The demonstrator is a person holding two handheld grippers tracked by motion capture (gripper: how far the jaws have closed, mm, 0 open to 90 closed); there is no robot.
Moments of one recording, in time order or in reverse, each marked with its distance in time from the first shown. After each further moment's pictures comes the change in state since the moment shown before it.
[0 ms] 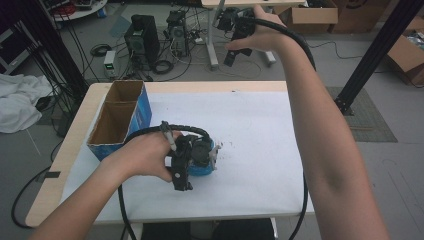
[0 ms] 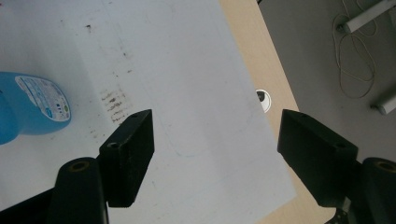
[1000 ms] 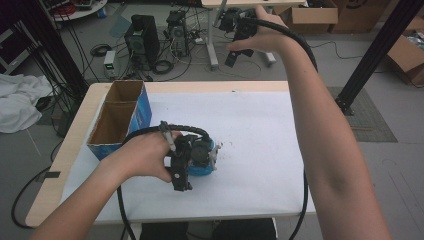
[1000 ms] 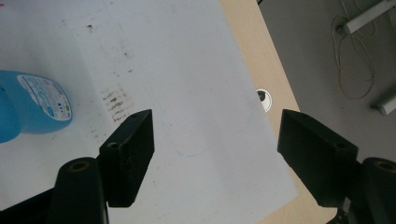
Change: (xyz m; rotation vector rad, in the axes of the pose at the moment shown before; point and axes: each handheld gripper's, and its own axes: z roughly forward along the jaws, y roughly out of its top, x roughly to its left) left arm -0.003 0.000 -0.005 0.001 0.016 -0.005; right arm 0.002 -0.005 -0.002 -0.011 0.000 0.004
